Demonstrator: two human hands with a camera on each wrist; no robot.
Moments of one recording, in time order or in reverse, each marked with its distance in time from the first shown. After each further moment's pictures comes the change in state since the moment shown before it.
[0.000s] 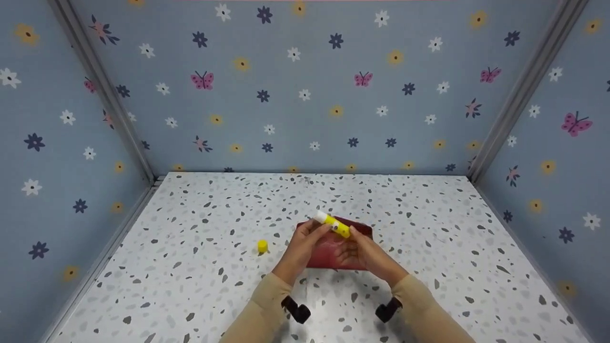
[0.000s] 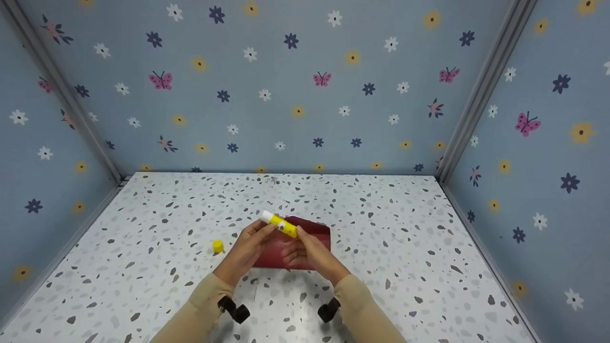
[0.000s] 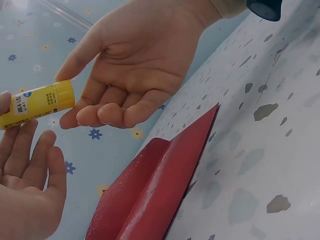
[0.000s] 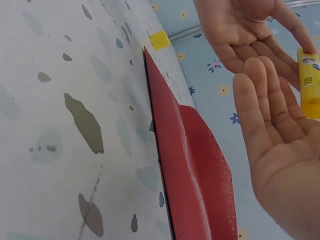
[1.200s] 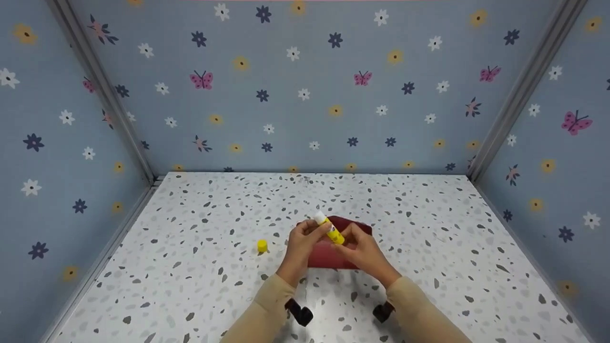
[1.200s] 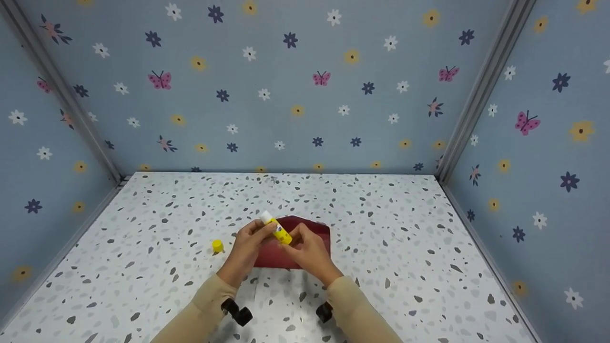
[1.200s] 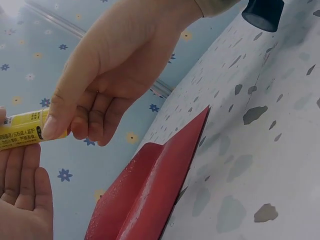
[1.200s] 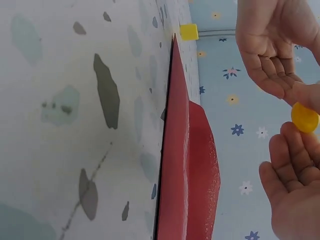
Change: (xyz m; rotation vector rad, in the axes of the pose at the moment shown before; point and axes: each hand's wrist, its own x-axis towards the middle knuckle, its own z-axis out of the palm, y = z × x) left_hand -0.001 -0.001 0.011 0.041 0.263 -0.029; right_hand -0.009 -0.017 0.027 -0.524 0.261 -0.324
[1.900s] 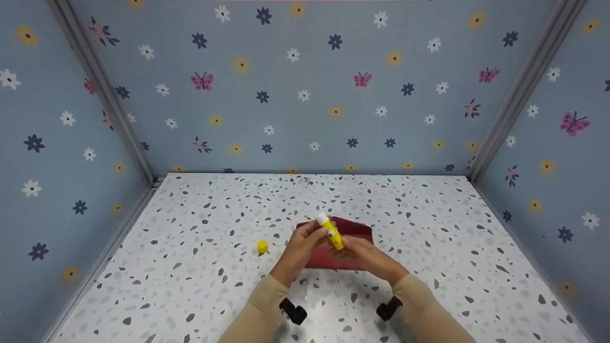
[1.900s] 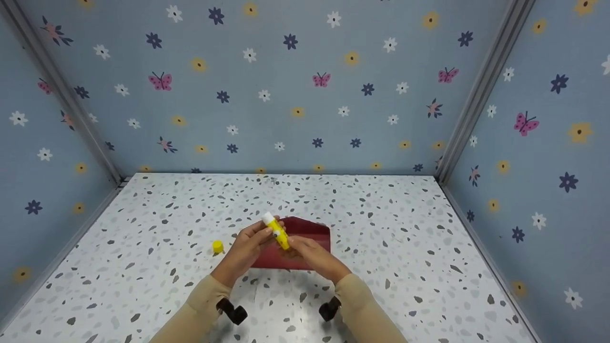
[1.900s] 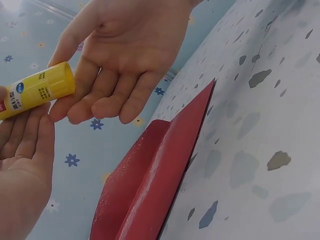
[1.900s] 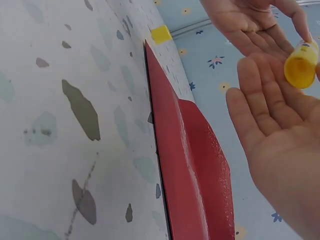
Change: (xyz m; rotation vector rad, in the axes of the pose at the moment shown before) left_hand -0.001 0.002 -0.019 -0.023 -0.391 0.096; right_hand 0.004 0.034 -0.019 0.386 -0.403 0.177
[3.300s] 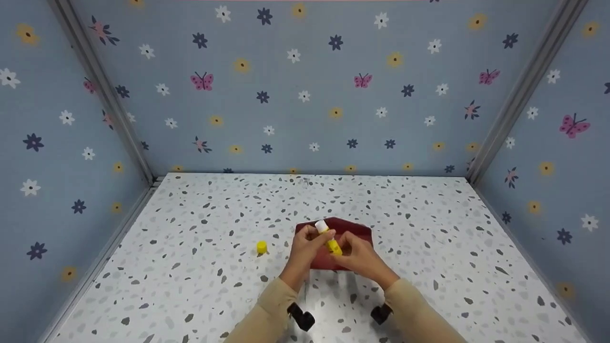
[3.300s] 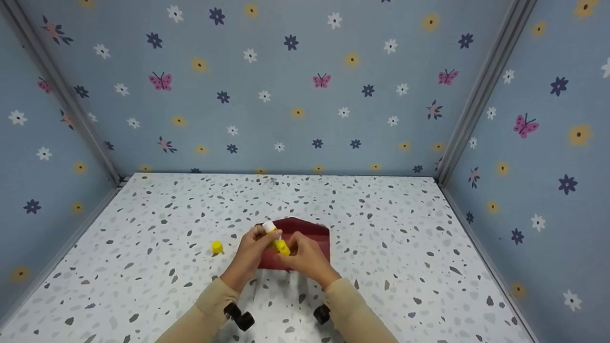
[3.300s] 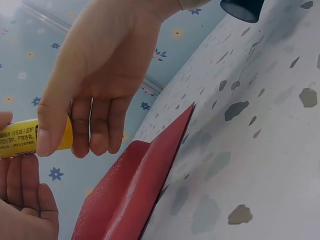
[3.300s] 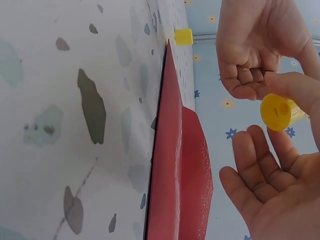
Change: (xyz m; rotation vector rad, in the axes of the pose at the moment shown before) left_hand 0.005 -0.018 0.016 0.127 0.398 -0.086; right_hand 0.007 -0.005 0.026 -0.526 0.355 -0.025
